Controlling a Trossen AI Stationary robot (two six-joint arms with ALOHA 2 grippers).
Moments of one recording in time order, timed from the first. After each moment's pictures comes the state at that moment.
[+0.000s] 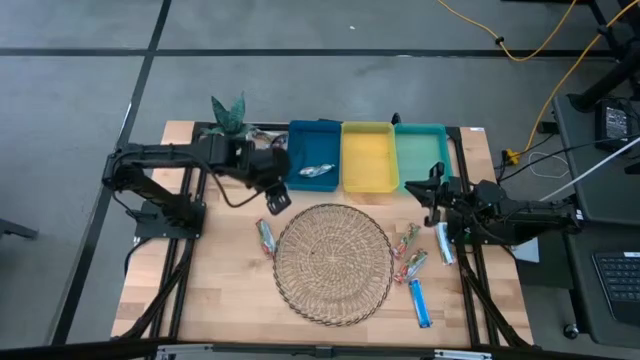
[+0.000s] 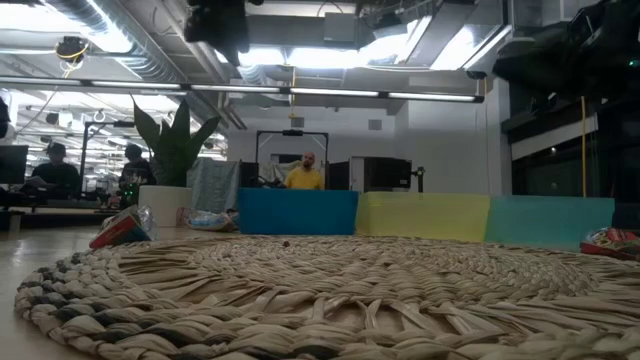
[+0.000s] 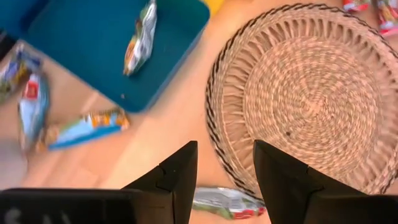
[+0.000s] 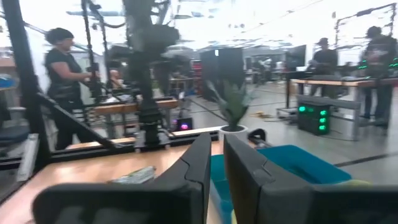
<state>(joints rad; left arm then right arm) 0.04 1.43 1.48 -1.15 -0.14 -0.54 -0.04 0.08 0.01 0.28 0.20 0.02</state>
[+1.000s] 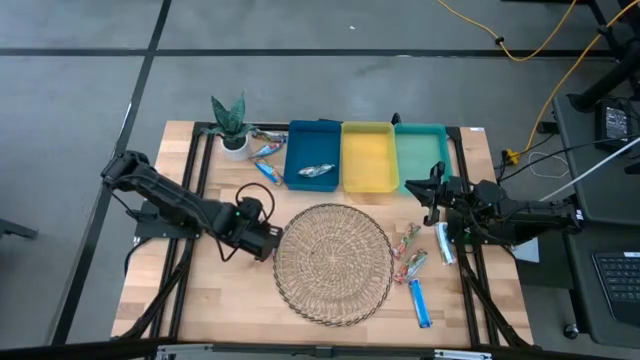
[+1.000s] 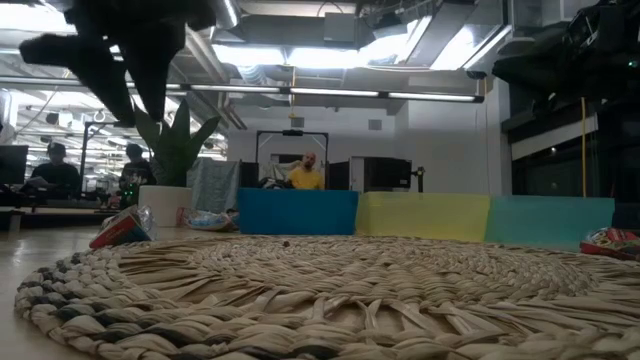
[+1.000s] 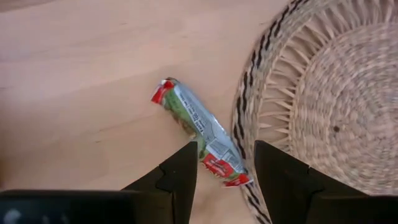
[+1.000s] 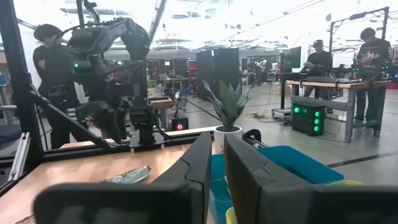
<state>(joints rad) -0.40 1.45 1.10 -1.08 -0.37 -1.72 -0.04 0.08 0.01 0.28 0.21 0.02</state>
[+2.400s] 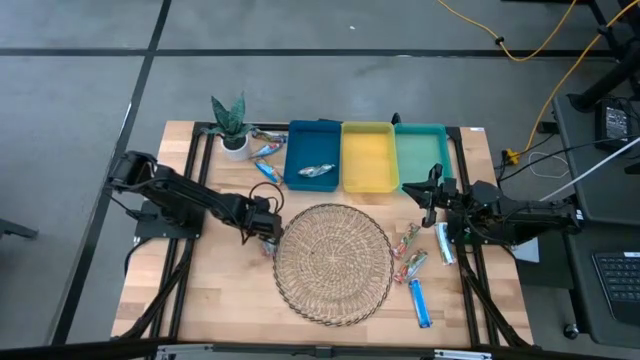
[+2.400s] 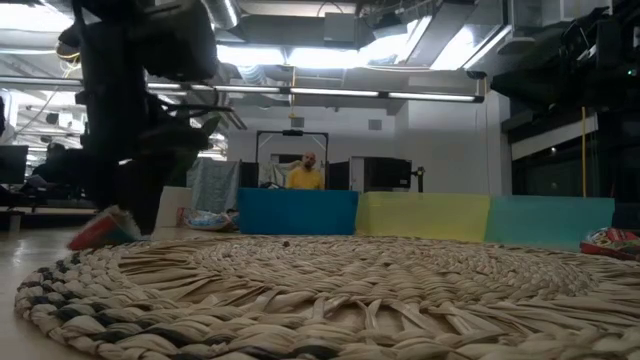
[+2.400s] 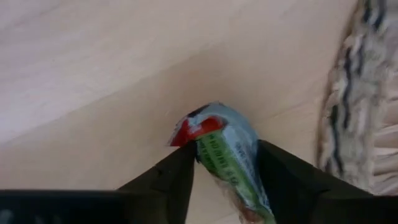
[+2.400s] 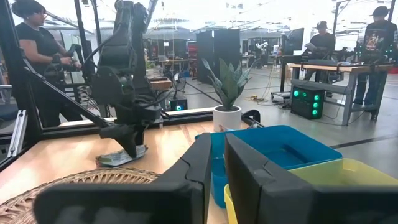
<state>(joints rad) -0.17 1.51 0.73 -0.62 -0.14 -1.35 -0.04 0.08 0.01 0.19 0.21 0.02</state>
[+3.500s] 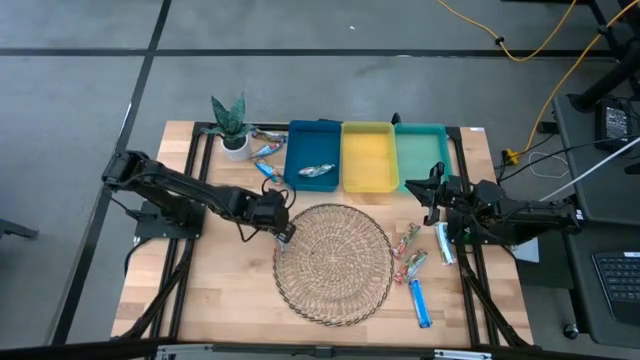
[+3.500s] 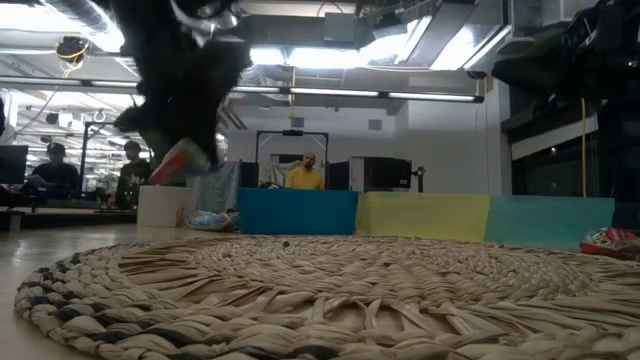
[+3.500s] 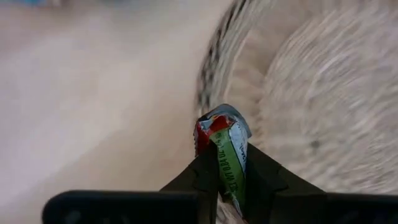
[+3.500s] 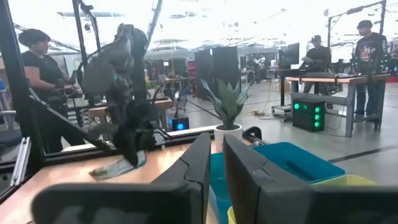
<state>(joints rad) -0.17 1.43 0.91 -0.61 -0.26 -1.14 -0.04 0.08 0.01 0.27 0.22 0.05</state>
